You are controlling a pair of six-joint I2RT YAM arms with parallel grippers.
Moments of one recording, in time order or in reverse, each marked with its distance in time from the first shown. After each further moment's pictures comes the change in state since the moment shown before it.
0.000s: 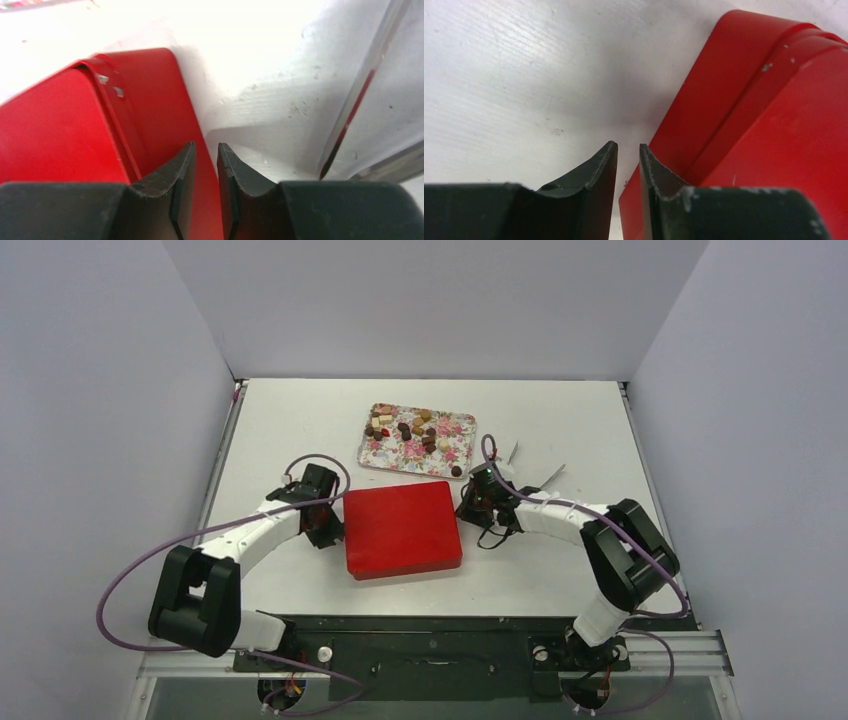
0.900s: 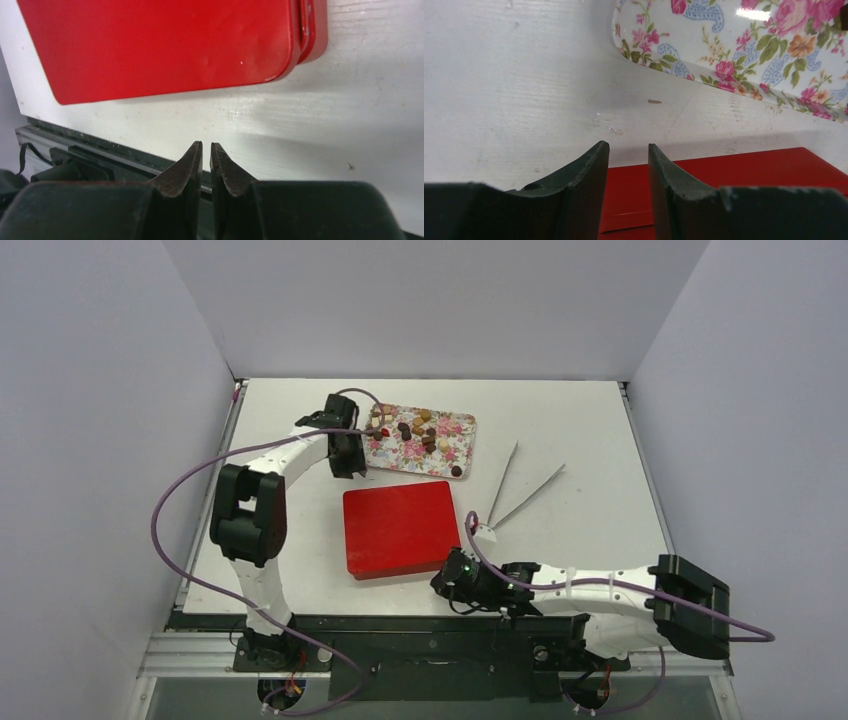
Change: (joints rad) left arm 0.048 0.514 0.671 -0.036 0.110 0.398; right arm 0.619 -0.431 -0.256 -0.111 0.301 0.391
